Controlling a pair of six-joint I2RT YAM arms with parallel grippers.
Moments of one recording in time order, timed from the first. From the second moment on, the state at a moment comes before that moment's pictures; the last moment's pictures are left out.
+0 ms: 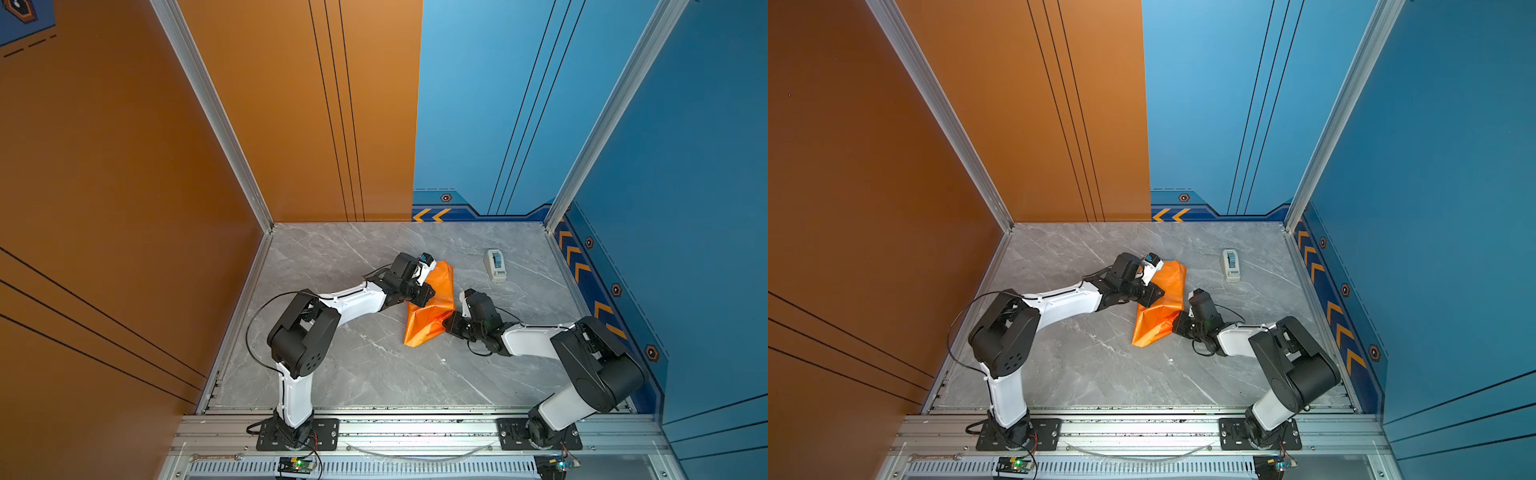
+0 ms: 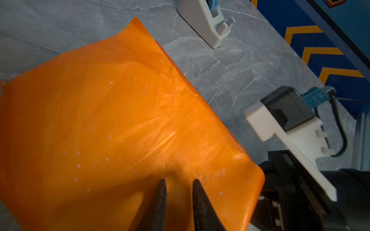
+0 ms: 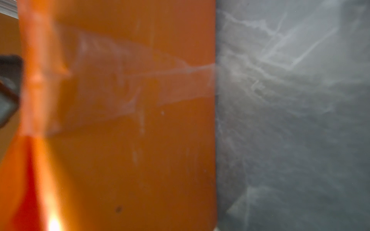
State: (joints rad) left arm -0.67 1.91 1.26 -0.08 0.29 -0.18; right arm 0.48 1.58 0.53 0.27 -0.25 0.81
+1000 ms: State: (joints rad) left arm -0.67 1.91 1.26 -0.08 0.30 -0.18; right arm 0.47 1.62 0.51 0.35 -0.26 0.81
